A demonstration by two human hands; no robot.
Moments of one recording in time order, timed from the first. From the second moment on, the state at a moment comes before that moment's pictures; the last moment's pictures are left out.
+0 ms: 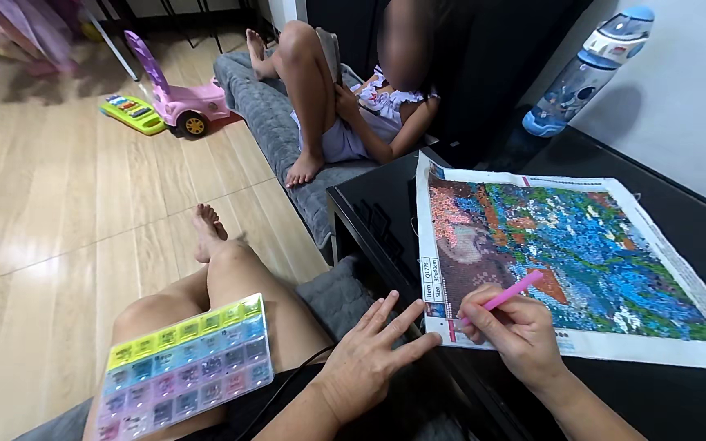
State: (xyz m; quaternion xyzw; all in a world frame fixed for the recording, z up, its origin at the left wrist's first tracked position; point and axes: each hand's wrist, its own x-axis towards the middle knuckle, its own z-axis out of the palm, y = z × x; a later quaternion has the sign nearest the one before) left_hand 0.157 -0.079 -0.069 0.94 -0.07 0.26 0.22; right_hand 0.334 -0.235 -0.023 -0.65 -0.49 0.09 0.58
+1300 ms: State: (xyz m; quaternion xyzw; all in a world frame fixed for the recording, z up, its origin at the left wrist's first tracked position) left_hand 0.157 -0.079 -0.070 0.94 -0.07 0.25 0.23; right_hand 0.330 -0.232 -0.026 -0.64 -0.51 0.09 0.57
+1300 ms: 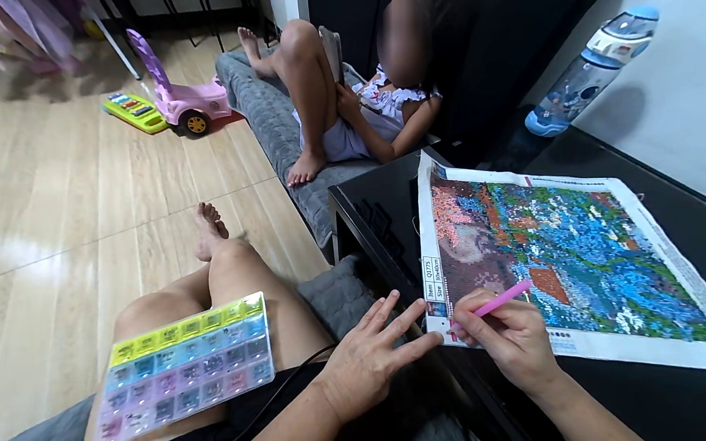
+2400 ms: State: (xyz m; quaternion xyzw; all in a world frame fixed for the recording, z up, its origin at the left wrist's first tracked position) left_hand 0.157 -0.077 -0.068 0.94 -0.07 0.24 0.22; right_hand 0.321 -0.230 -0.025 -0.67 -0.45 0.10 0.58
